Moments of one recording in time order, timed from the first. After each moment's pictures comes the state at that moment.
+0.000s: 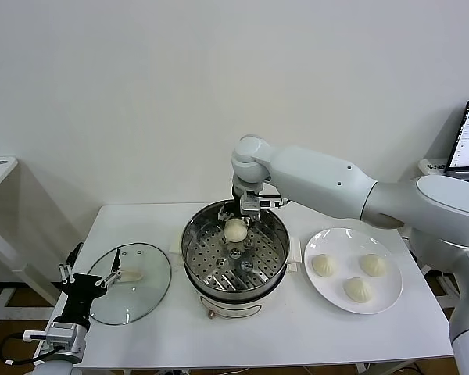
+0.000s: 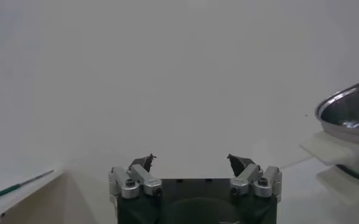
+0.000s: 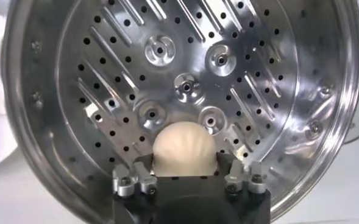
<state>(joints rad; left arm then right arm) 1.56 -1.43 -0.80 -2.09 0.13 0.02 0.12 0.42 1.27 -1.11 1.13 -0.36 0.70 -1.12</state>
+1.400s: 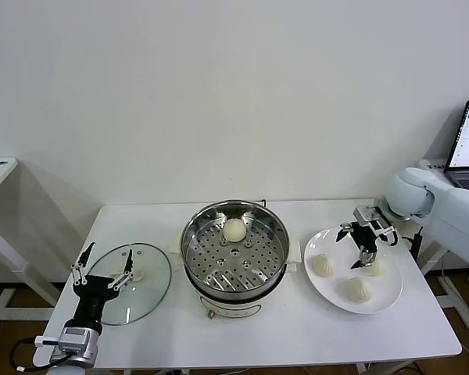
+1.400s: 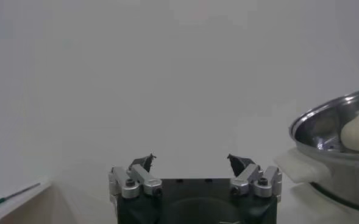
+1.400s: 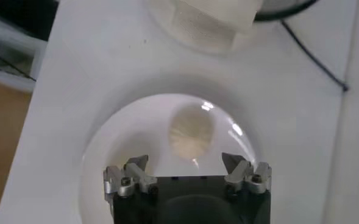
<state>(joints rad) 1.60 -1.45 -0.73 -2.14 0.17 0.01 0.09 0.13 0.57 -0.90 1.36 0.00 -0.15 -1.16</state>
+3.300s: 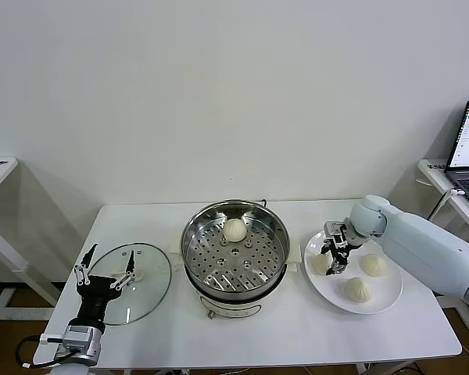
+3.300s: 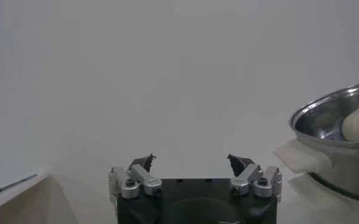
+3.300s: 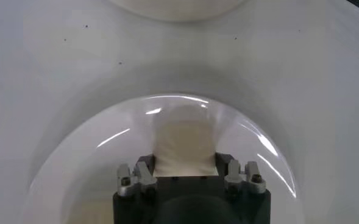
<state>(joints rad) 1.58 -1.46 -0.73 -2.11 0.17 0.01 0.09 -0.03 0.76 -0.78 1.17 -0.07 -0.23 -1.11</state>
